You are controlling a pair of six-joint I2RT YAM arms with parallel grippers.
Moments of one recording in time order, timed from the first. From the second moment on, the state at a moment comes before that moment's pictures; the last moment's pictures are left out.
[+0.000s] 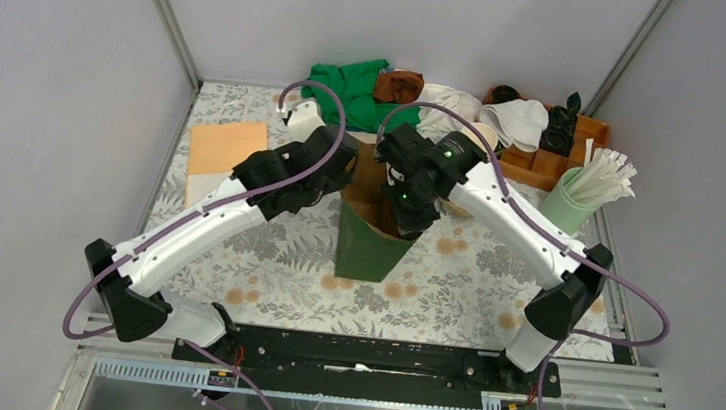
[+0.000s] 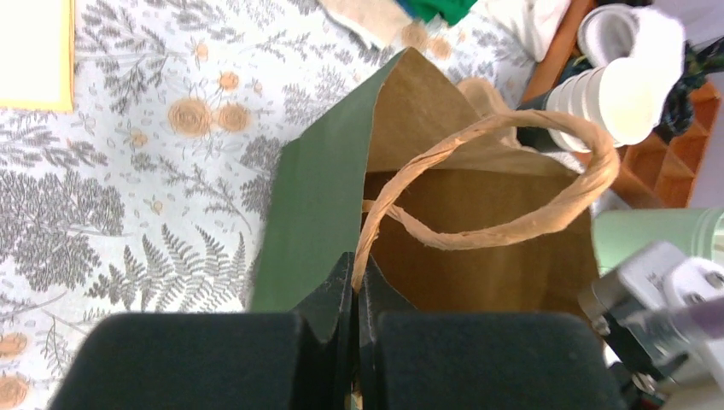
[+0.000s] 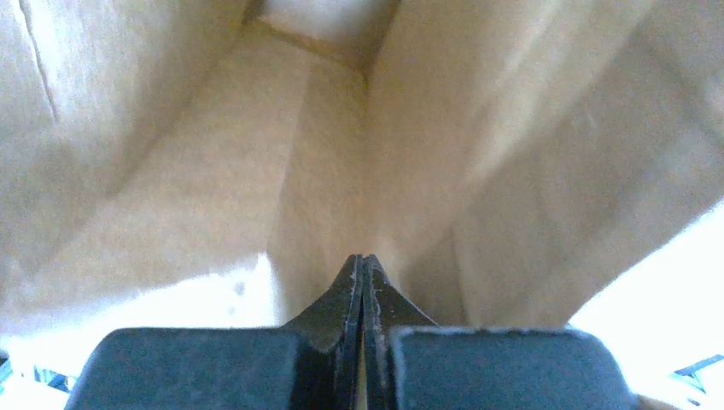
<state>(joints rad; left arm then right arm) -0.84 1.37 1.49 -0.91 -0.56 -1.02 0.85 1.73 1.83 -1.42 -0.06 0.36</state>
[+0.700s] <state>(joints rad) -0.88 1.32 1.46 -0.79 -0.49 -0.94 0.85 1.69 1.86 -1.27 -0.02 0.46</state>
